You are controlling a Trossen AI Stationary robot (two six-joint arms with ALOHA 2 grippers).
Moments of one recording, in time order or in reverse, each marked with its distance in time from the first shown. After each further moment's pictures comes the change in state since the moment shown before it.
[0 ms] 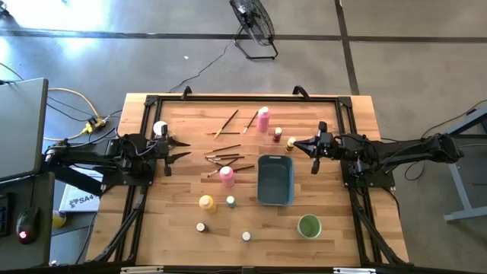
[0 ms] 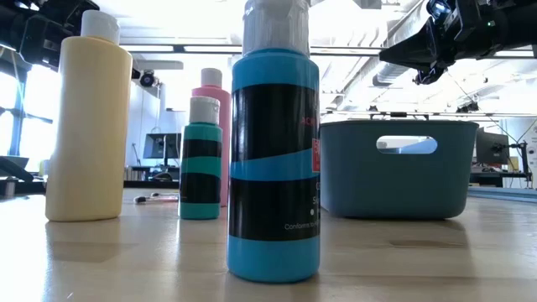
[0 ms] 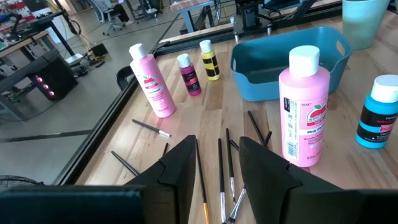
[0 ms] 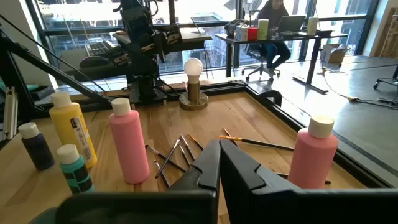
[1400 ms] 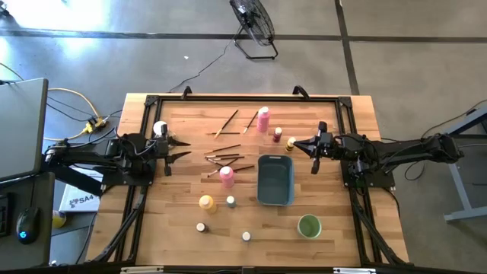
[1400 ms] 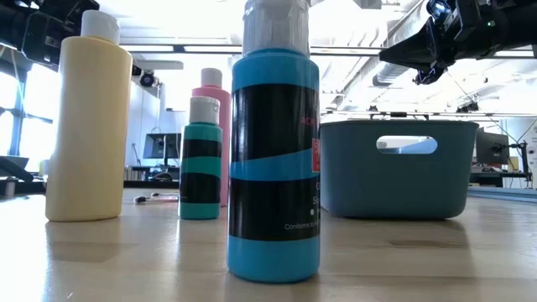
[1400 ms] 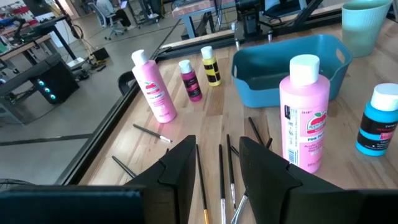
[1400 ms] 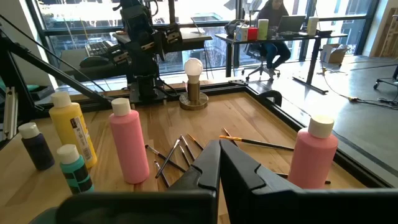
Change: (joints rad) left arm 0.000 0.000 0.000 0.023 0.000 -0.002; right arm 0.000 0.000 0.000 0.000 0.000 0.000
